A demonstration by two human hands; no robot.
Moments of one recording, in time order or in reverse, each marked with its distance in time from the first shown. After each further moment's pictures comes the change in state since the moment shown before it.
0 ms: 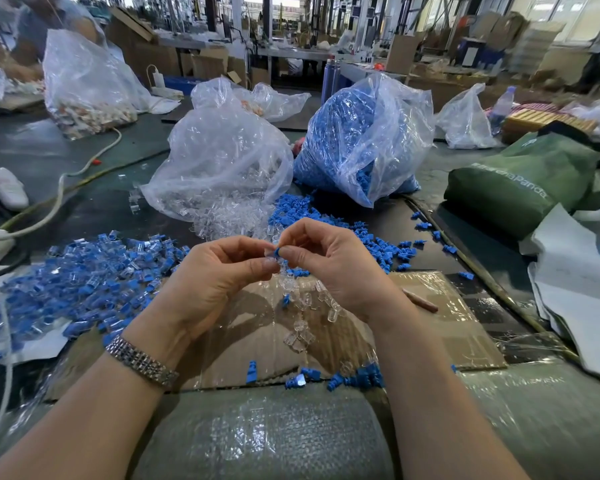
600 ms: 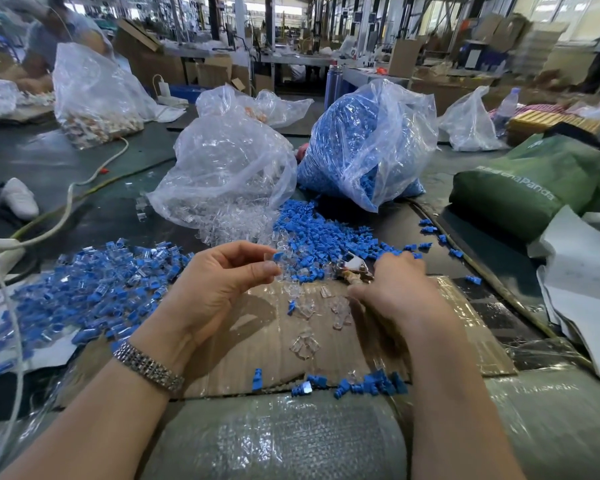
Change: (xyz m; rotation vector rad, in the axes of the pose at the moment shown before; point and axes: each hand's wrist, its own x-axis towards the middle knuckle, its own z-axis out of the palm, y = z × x) left_hand 0.004 -0.003 -0.003 -0.074 0.036 0.009; right_hand -0.010 0.020 -0.039 -0.941 0.089 0.753
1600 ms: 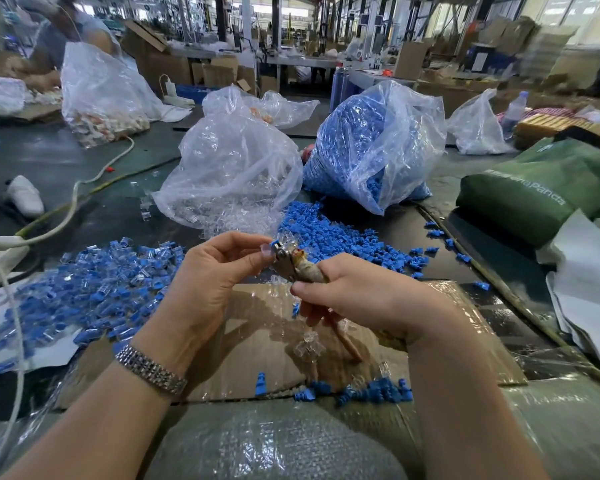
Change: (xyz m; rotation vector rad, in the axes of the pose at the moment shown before) left_hand 0.006 -0.004 -0.005 0.065 0.095 0.182; right_hand -0.035 -0.041 -0.021 0.439 -0.393 -0.563
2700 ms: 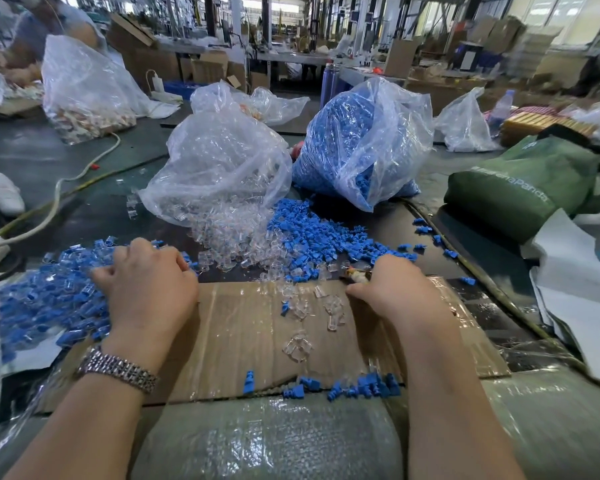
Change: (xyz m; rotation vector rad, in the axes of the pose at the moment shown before) left_hand -0.004 0.005 -0.028 1.569 0.473 -0.064; right_hand 0.010 0.060 -0.015 -0.400 0.387 0.566
